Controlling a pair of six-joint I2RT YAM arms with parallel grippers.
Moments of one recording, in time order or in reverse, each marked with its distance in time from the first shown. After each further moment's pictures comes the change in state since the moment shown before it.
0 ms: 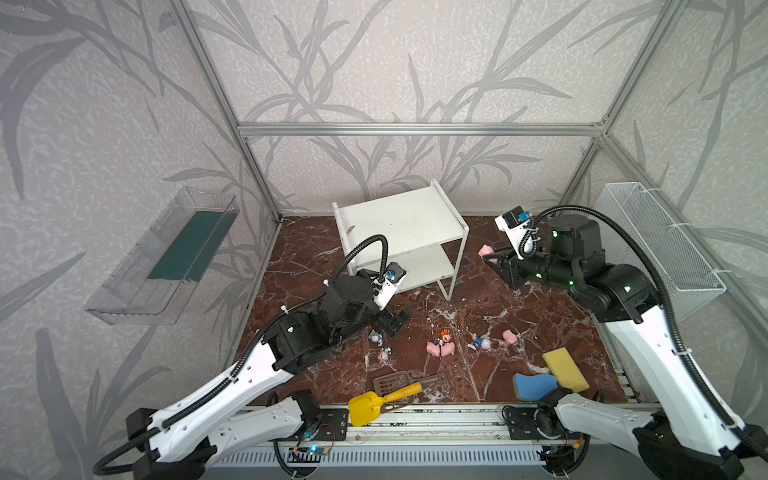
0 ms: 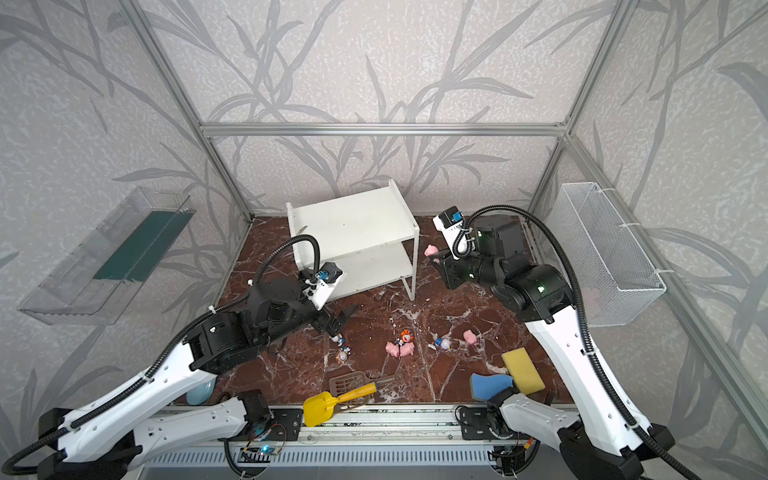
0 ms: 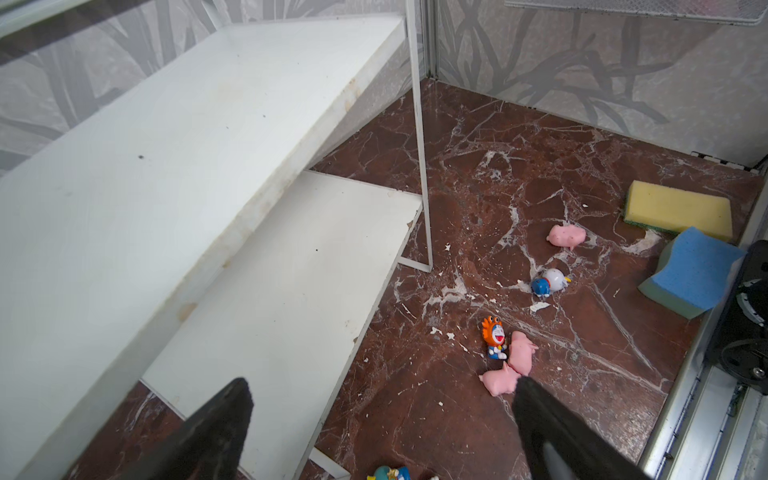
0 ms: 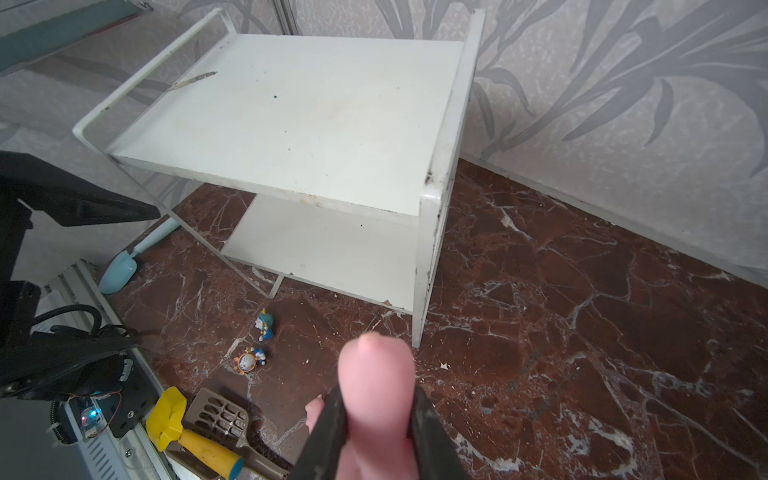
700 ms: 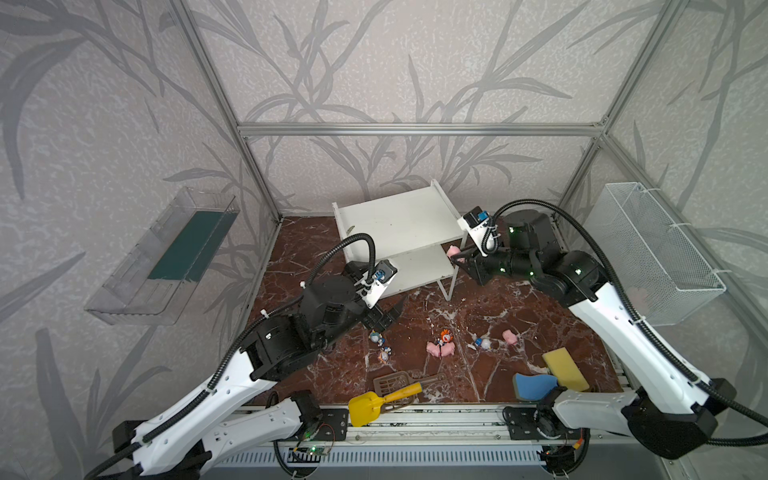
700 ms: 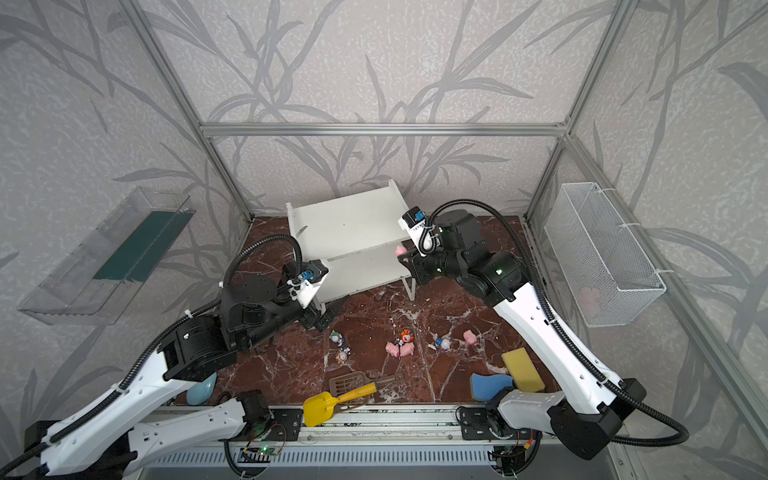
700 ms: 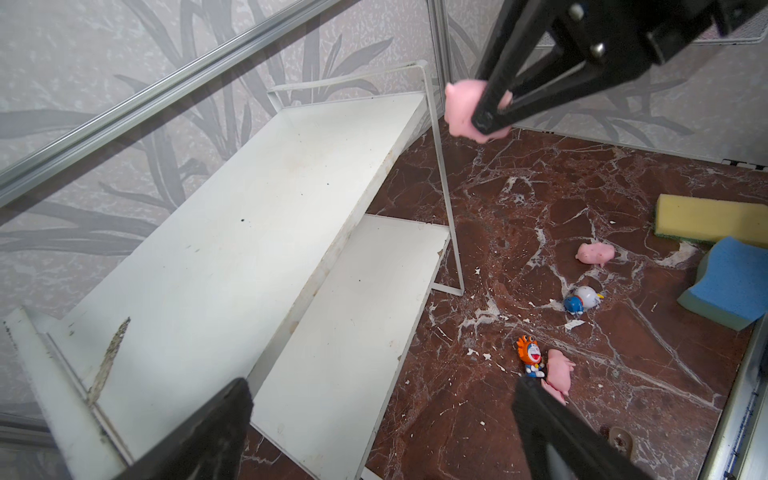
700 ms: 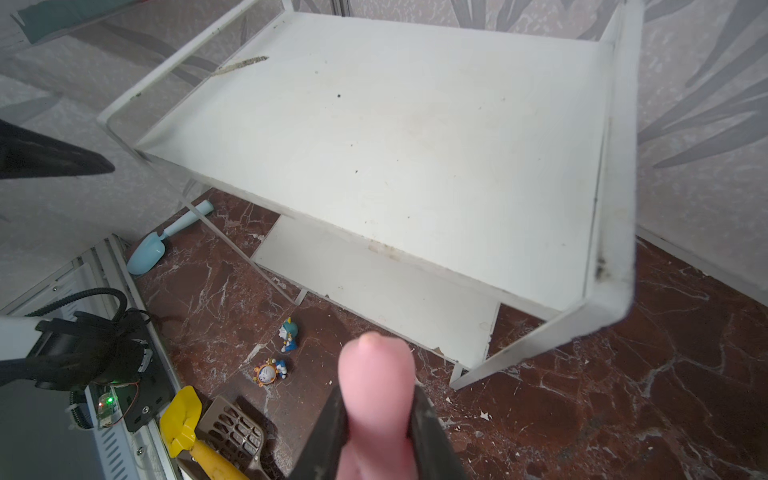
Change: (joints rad) left arm 0.000 -0.063 0.039 -0.002 -0.042 0.111; right arm 0.150 0.100 -0.074 0.140 0.022 0.010
